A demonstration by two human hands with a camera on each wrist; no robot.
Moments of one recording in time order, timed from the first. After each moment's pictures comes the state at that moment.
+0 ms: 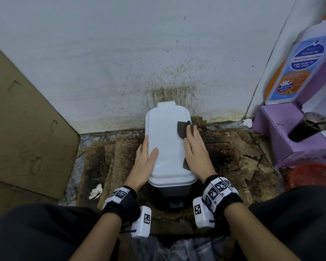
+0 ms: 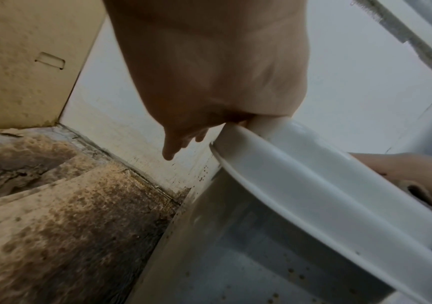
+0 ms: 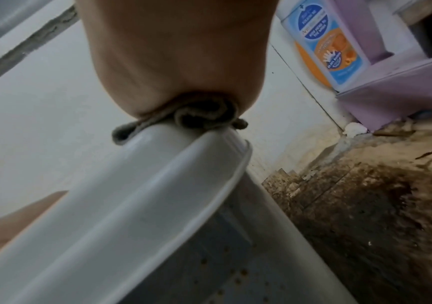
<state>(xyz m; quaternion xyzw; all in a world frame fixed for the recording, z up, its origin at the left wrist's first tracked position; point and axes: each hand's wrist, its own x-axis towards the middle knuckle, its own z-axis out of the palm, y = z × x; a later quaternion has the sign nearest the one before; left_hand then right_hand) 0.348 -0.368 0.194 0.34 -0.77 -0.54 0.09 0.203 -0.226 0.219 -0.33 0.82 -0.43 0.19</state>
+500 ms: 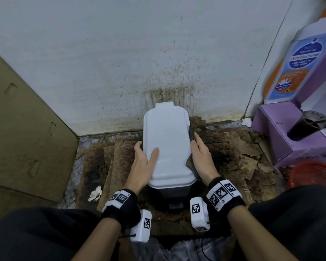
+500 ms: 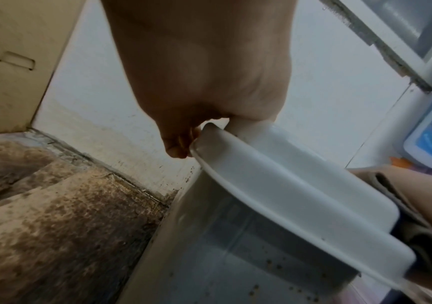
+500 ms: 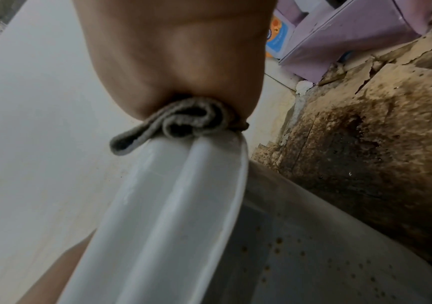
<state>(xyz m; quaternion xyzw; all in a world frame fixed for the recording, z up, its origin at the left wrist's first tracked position) 0.349 -0.364 0.197 0.37 -0.75 -0.53 0.12 0.200 -0.215 0.218 -0.13 0.73 -0.60 0.30</state>
